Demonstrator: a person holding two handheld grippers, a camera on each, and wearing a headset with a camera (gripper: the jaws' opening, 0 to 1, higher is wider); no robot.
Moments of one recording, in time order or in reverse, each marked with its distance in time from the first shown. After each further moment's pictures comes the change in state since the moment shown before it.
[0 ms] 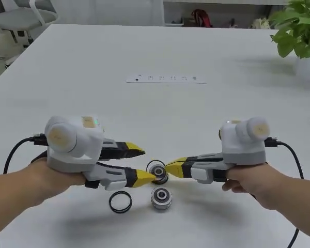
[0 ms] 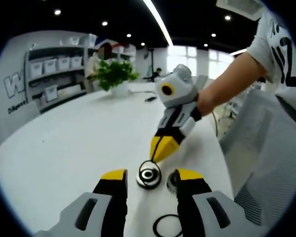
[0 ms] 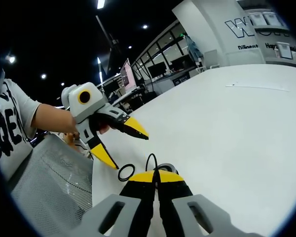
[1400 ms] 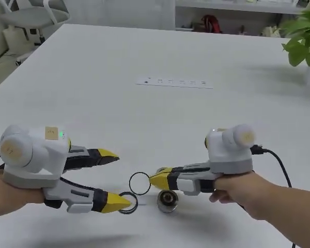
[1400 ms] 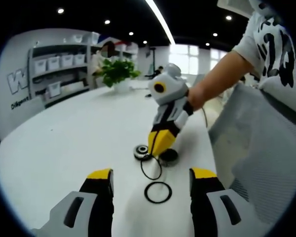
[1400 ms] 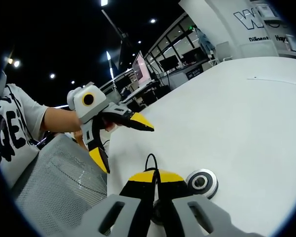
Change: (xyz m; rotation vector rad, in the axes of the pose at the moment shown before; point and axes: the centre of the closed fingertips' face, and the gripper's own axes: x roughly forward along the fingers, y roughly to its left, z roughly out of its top) left arm -0.057 -0.014 -0.027 -0.020 0.022 0.014; right arm 0.039 0.046 -0.005 0.019 0.061 0.130
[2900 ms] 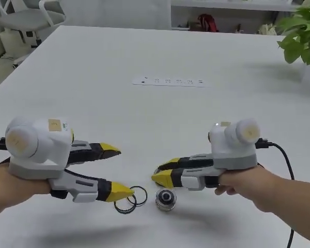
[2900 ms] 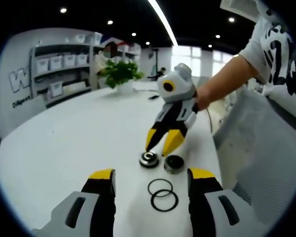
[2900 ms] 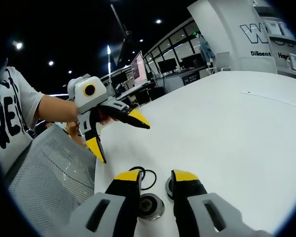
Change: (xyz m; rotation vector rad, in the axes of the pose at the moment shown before) left arm 0.010 0.012 0.015 -0.018 -0.014 0.011; right arm -0.027 -0.020 0.010 -0.119 -0.012 -0.103
